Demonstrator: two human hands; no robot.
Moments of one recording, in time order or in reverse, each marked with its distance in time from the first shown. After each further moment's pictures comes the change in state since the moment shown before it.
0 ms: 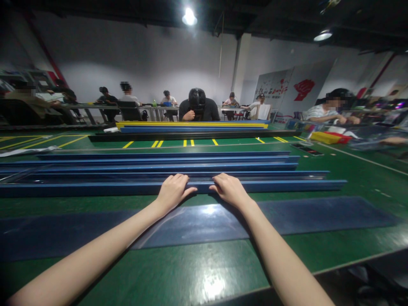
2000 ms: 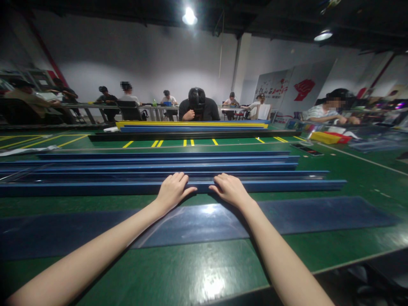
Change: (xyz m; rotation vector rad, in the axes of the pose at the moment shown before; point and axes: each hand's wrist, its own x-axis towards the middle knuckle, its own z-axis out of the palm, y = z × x) left_hand -0.001 0.000 -0.003 0.024 -0.014 -0.002; right_hand -0.001 -0.003 -0.005 -0.109 -0.043 -0.011
